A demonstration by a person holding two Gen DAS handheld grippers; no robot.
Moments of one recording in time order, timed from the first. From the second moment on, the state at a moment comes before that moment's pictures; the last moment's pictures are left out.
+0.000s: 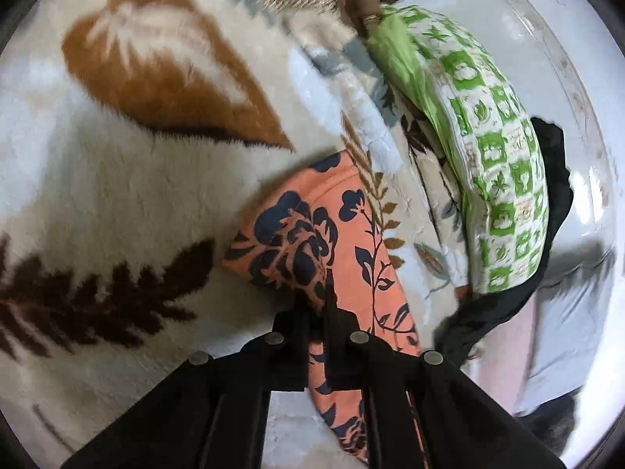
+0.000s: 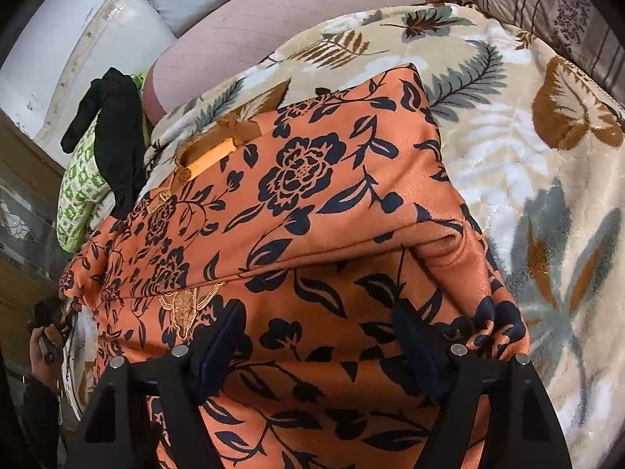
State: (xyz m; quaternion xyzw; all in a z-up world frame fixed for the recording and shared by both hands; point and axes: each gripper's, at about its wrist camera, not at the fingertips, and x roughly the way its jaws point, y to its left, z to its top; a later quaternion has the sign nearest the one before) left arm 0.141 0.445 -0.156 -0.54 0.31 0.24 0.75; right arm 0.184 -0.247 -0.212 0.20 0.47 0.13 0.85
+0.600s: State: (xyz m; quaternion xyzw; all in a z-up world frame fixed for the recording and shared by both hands) left arm 0.229 -0.010 0.001 -0.09 0.35 -0.17 0.92; right arm 0.180 -0.275 -0.210 0.28 0.45 0.16 0.83
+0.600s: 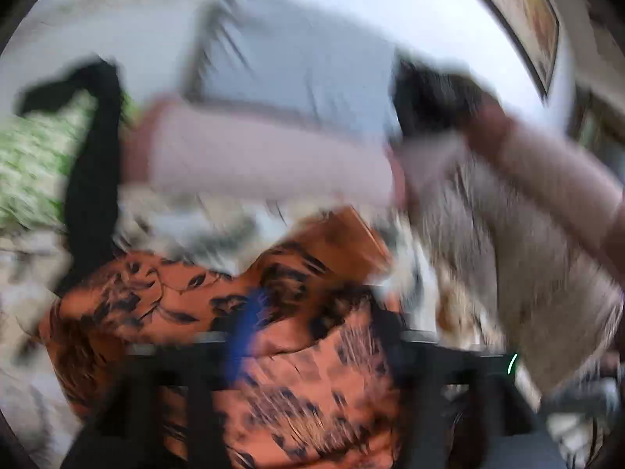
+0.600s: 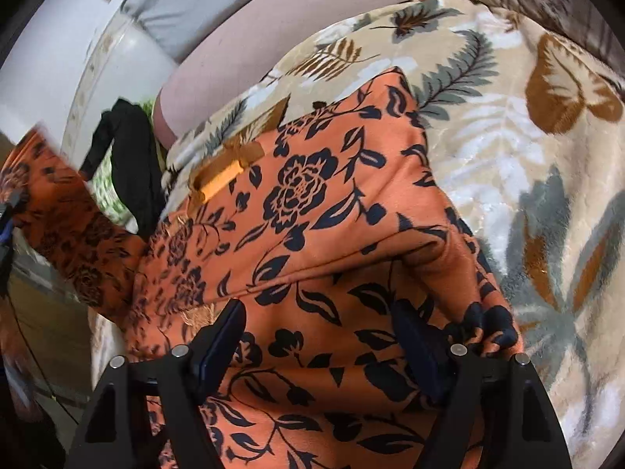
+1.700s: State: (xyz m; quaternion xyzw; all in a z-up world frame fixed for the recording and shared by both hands) left arm 0.165 0.165 -0.114 -0.13 0.42 0.04 0.90; right arm 0.289 -0.206 -0.194 0.01 0.53 0.10 0.84
